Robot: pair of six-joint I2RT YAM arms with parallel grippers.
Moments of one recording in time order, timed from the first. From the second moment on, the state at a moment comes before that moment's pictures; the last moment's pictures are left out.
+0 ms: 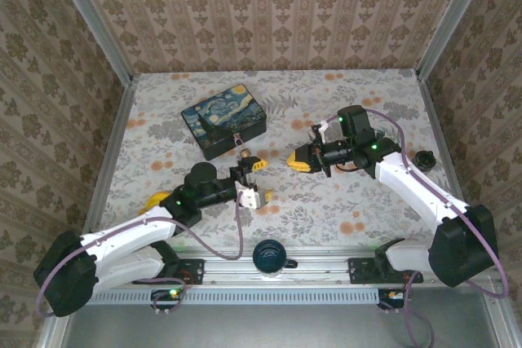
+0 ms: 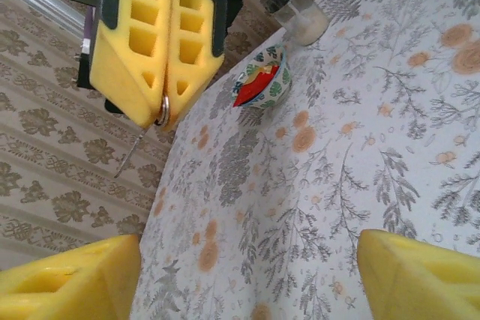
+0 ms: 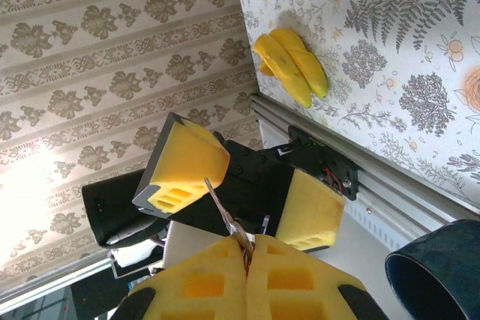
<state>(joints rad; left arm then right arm) -0.86 1.01 0.43 0.38 0.37 0.93 0.36 1.29 0.95 -0.39 -1.04 1.10</state>
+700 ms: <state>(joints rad) -0.68 1.23 0.55 0.59 0.66 0.86 0.36 1.29 0.89 -0.37 -1.09 1.16</state>
